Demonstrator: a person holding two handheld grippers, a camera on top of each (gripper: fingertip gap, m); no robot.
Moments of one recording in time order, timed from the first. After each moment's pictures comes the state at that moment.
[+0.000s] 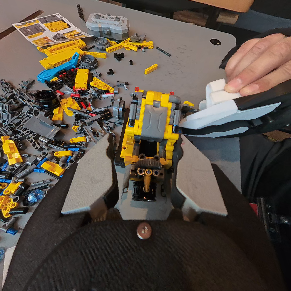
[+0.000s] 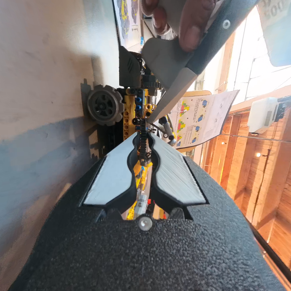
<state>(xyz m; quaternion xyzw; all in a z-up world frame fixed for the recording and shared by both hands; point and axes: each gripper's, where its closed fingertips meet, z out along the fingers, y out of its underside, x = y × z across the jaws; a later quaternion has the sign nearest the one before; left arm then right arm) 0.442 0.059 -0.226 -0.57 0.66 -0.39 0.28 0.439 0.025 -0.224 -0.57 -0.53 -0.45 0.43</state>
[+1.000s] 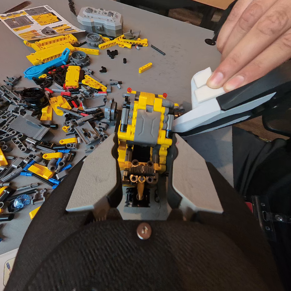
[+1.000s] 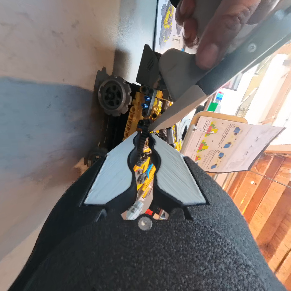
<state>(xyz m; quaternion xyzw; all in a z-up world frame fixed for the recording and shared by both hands) 0.445 0.049 -0.228 -0.58 0.66 -0.40 0.26 0.437 0.028 -0.231 -0.57 -0.66 -0.37 0.32</state>
